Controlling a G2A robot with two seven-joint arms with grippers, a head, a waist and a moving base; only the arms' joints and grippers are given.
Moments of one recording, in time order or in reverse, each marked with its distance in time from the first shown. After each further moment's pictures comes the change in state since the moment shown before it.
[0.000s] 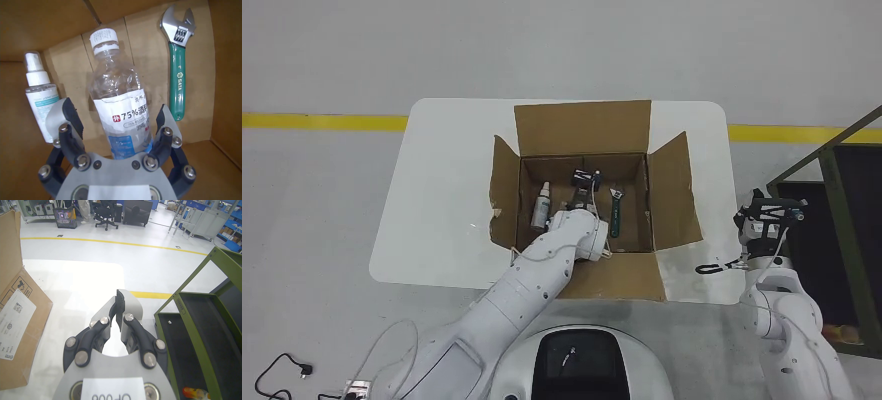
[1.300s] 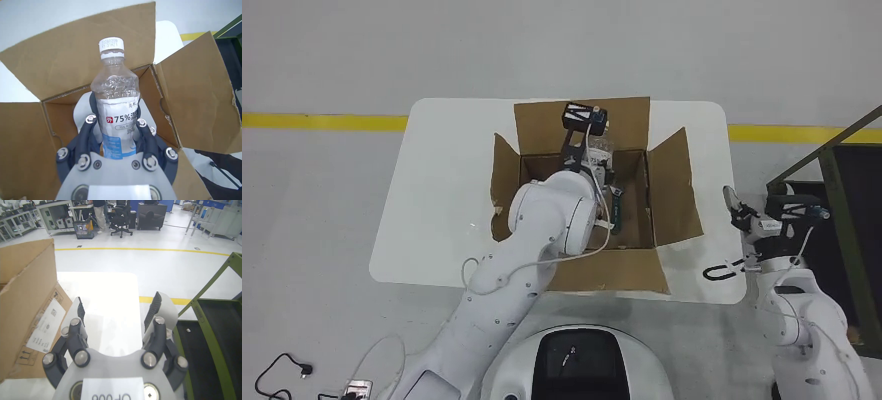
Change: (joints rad) left arm 0.119 0.051 -0.239 -0.734 0.222 -0.131 -0.228; right arm -0.051 0.004 0.090 -0.140 0.192 -0.196 0.063
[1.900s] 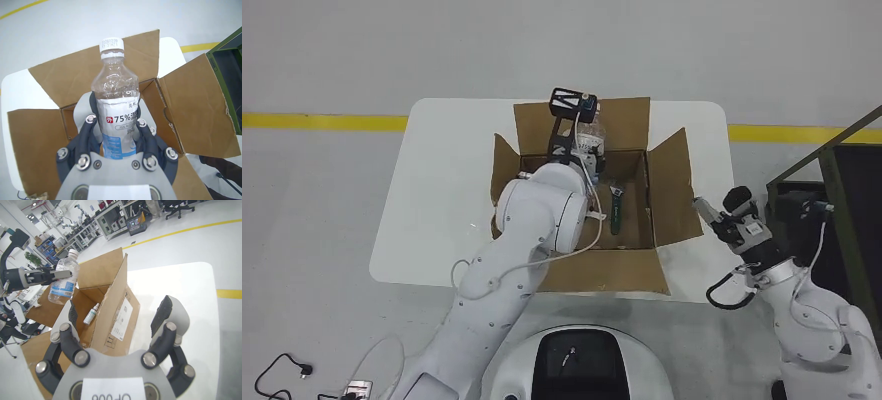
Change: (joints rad) left arm 0.009 -0.005 -0.044 -0.045 0.065 -0.023 0.018; right arm -0.022 0.007 0.027 -0.109 0.489 -0.261 0.251
